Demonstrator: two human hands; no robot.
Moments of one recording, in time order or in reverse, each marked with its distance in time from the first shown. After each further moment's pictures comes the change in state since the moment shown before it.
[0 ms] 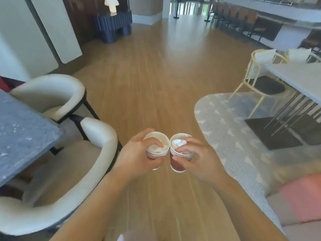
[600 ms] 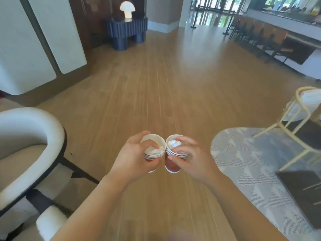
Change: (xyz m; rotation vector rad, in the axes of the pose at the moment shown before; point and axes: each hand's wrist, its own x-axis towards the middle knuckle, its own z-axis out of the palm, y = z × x) left_hand 0.508 -0.230 -0.031 0.048 0.121 -0.033; right_hand 0.561 0.162 0.079 -0.017 -0.116 -0.041
